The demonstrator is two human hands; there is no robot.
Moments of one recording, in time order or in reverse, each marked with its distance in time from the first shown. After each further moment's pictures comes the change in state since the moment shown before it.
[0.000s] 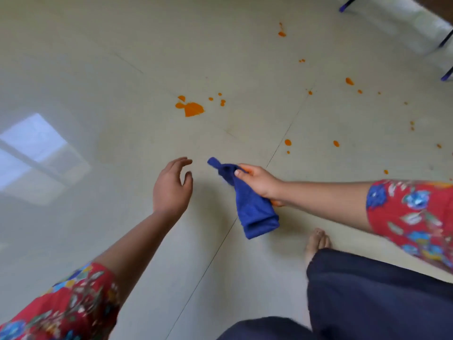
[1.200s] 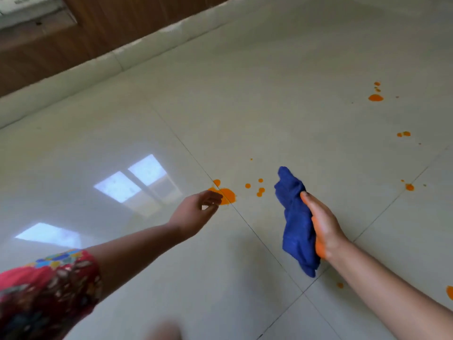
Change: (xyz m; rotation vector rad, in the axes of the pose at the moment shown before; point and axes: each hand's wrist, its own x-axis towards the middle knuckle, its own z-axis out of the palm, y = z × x) left_hand 0.186 0.093 0.007 0.104 -0.153 -0.217; right_hand 0.197 -0.021 -0.162 0.704 -0.272 -0.050
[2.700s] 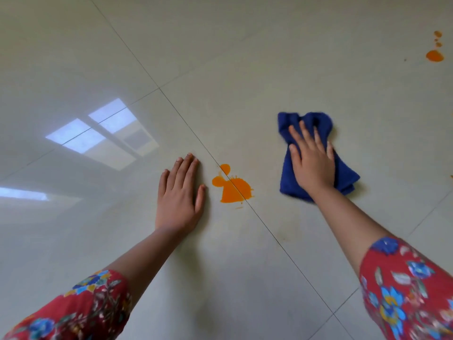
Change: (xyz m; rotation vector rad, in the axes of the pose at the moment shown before) left_hand 0.084 -0.135 0.030 0.477 0.237 0.078; right_hand 0.186 0.010 0.001 -1.753 0.476 -0.313
